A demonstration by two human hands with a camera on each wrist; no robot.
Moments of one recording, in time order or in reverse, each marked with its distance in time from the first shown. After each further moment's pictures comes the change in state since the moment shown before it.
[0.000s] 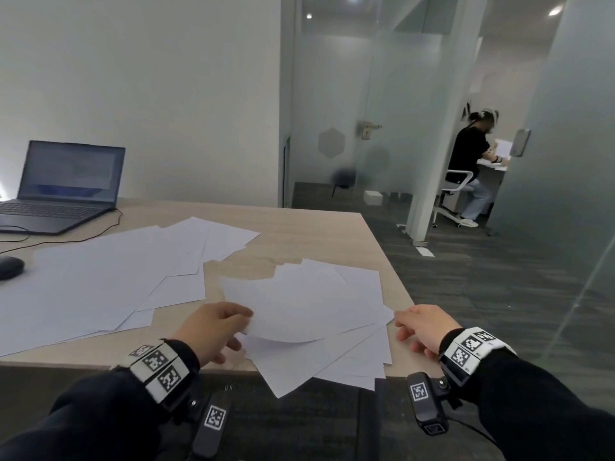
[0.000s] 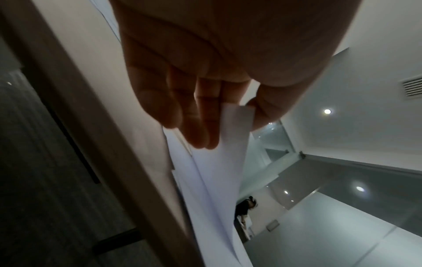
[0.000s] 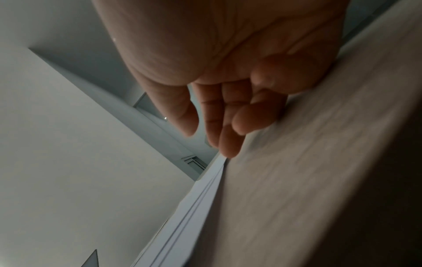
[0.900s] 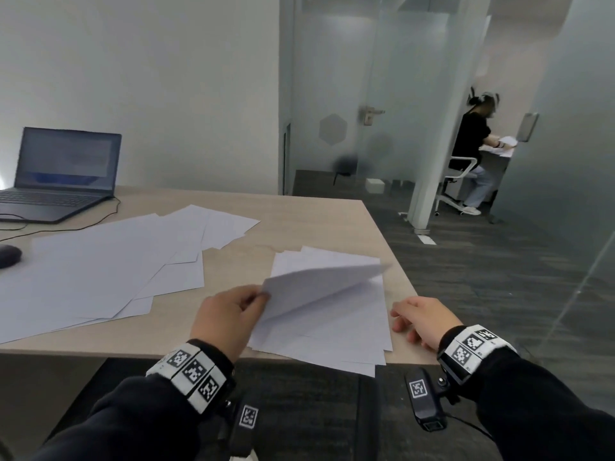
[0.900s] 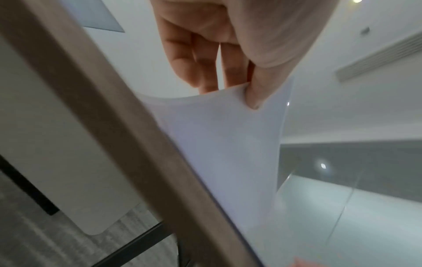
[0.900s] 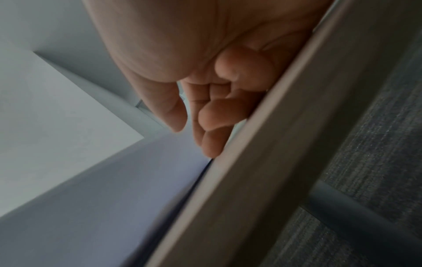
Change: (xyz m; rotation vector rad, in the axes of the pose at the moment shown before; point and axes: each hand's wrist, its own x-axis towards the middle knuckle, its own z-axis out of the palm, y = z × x) left_hand 0.000 0.001 0.039 0.100 0.300 0.306; right_hand -0.002 0.011 0.010 0.021 -0.016 -0.091
